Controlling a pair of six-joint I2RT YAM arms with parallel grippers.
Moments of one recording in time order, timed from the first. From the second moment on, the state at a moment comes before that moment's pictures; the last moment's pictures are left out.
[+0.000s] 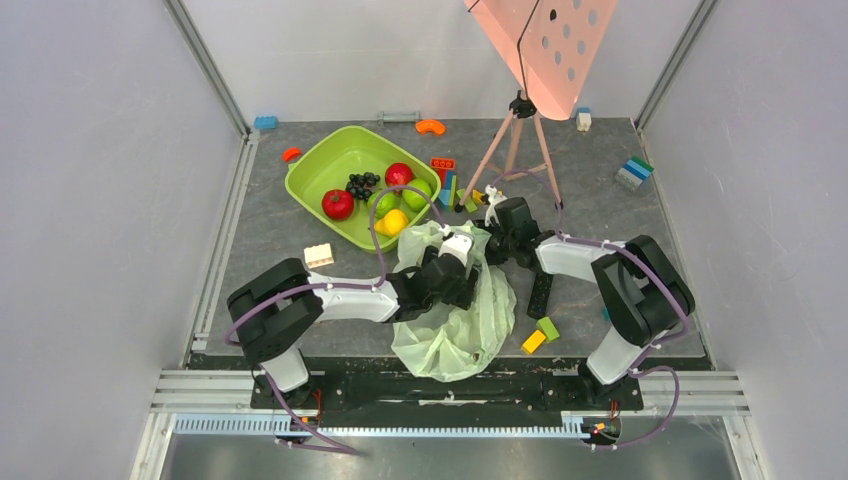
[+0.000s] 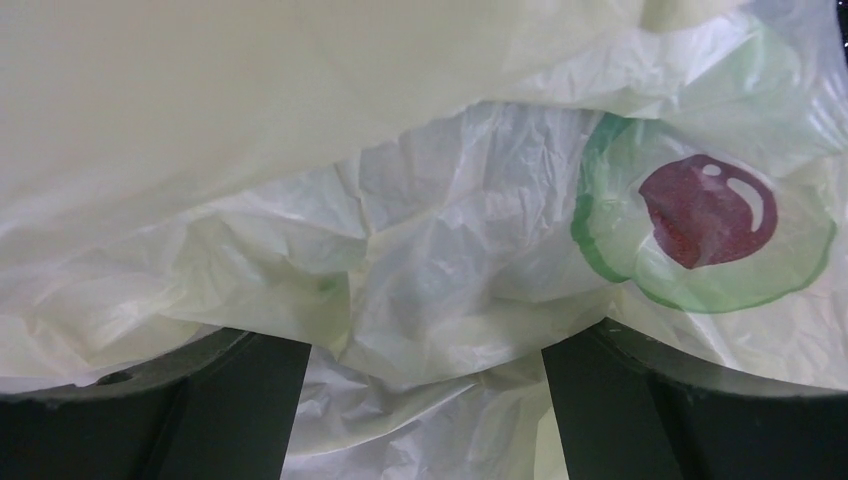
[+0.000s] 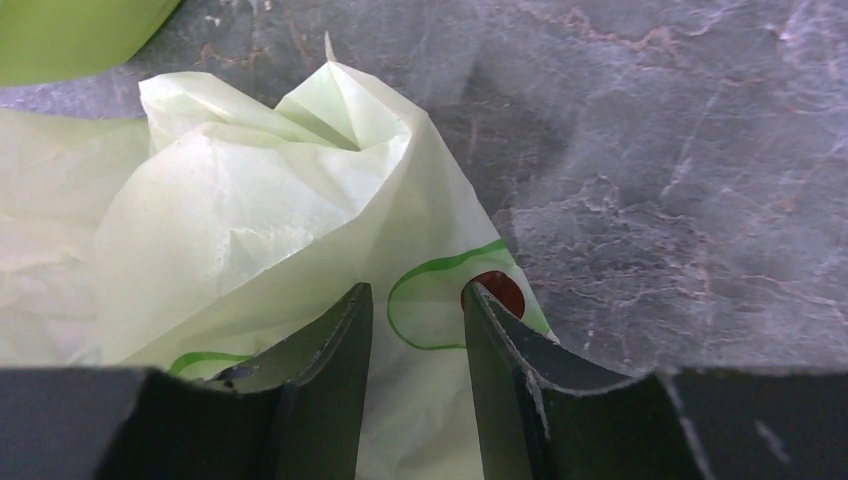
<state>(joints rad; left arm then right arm) -1.06 1.68 0.82 0.16 -0.36 -0.43 0.49 1.68 0.80 0.08 -0.25 0.41</state>
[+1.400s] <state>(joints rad) -1.06 1.66 0.84 0.11 -0.31 -0.42 0.51 1.66 0.73 0.19 -0.45 0.47</state>
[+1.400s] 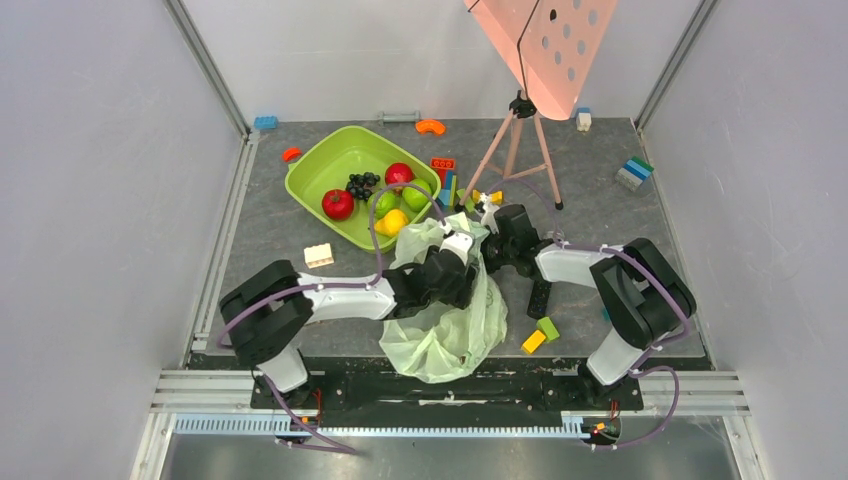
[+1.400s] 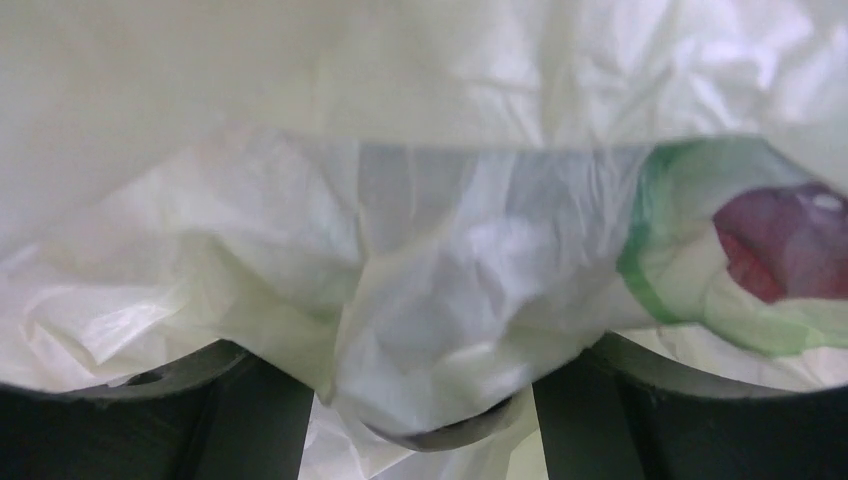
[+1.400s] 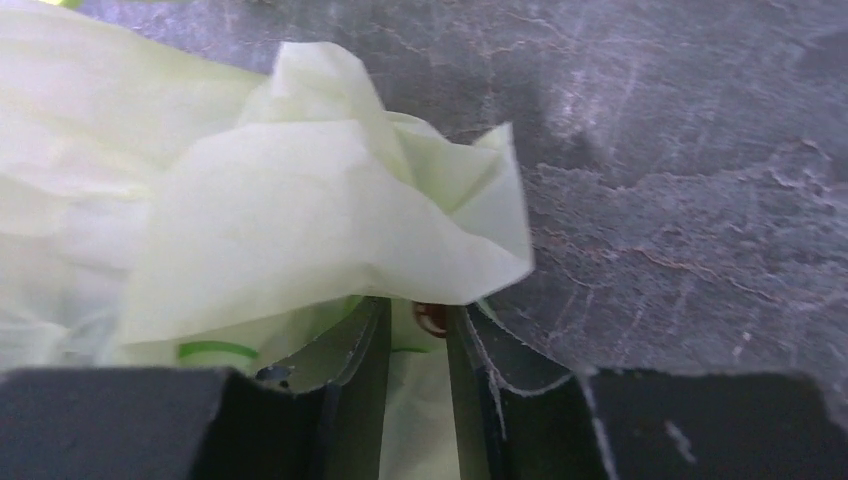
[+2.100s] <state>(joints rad) -1.06 1.17 0.65 -0.12 -0.32 -0.42 0.47 1.38 0.73 0.07 -0.17 0.37</state>
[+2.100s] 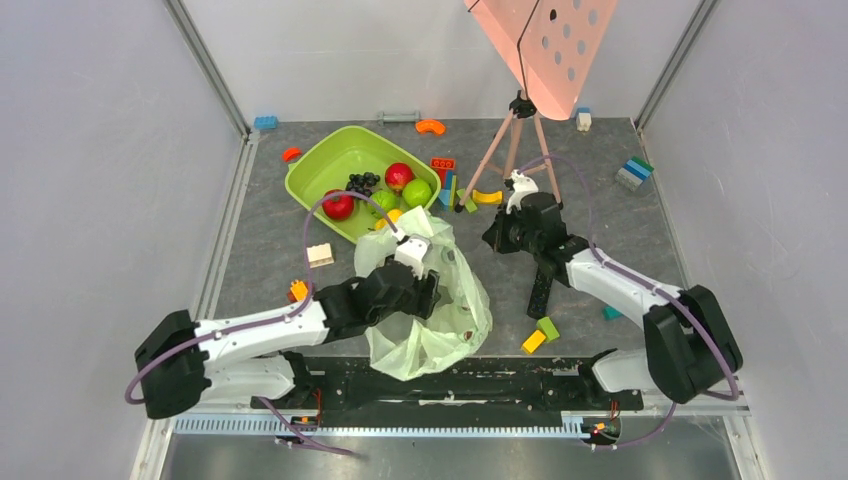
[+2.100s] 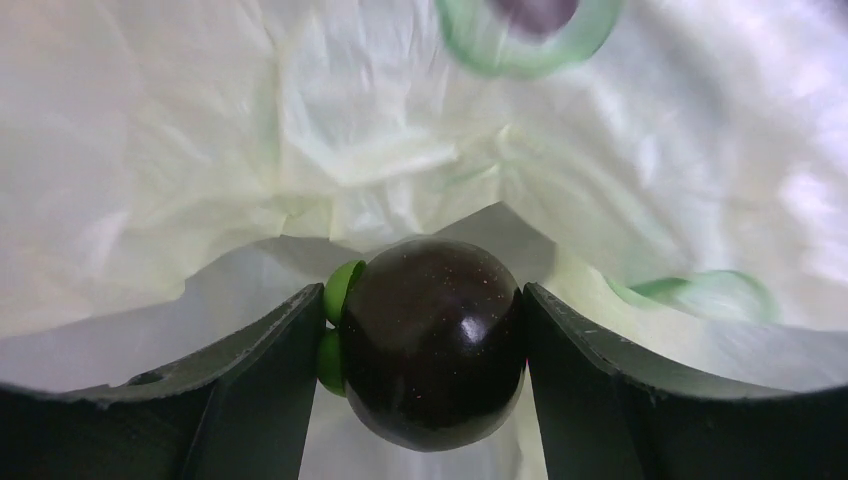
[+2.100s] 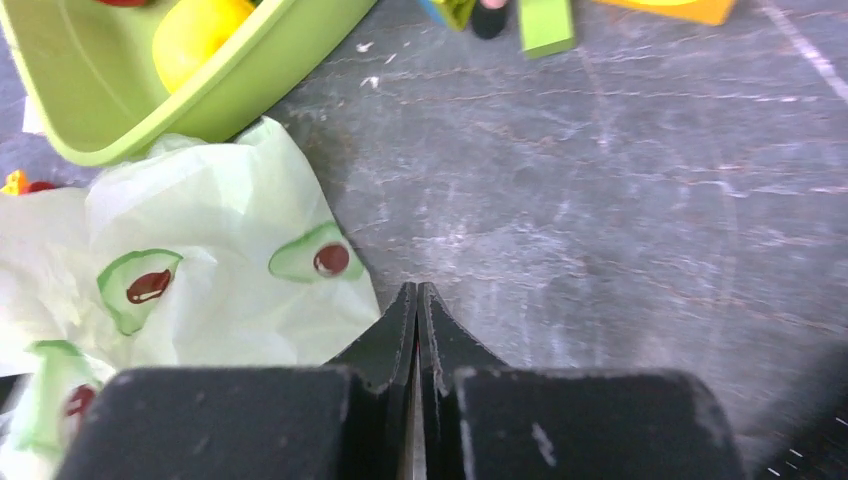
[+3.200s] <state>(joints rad) -1.07 0.89 0.84 -0.47 0.14 -0.47 0.44 1.03 0.62 -0.13 -0.16 0.29</state>
